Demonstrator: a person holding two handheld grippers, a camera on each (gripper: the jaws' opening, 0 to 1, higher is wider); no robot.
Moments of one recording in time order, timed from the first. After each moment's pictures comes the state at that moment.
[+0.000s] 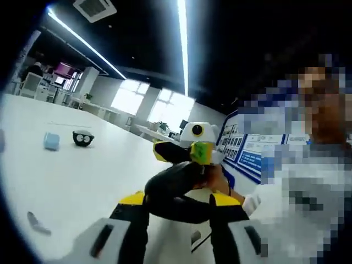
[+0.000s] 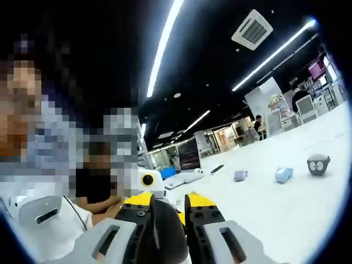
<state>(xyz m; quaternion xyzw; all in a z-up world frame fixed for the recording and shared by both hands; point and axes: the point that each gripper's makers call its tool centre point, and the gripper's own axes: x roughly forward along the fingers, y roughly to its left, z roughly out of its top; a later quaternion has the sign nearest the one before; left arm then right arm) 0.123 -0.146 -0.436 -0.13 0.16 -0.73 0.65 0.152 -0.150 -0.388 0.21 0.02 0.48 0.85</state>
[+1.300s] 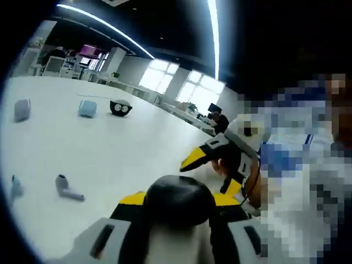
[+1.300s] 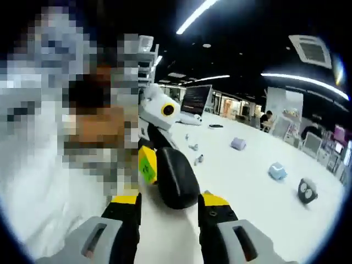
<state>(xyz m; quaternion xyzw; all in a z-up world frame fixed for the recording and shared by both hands) 0.164 -0.113 -0.492 -0.10 0.27 -0.65 0.70 0.140 -0.133 -0.488 -0.18 0.12 0.47 0.86</state>
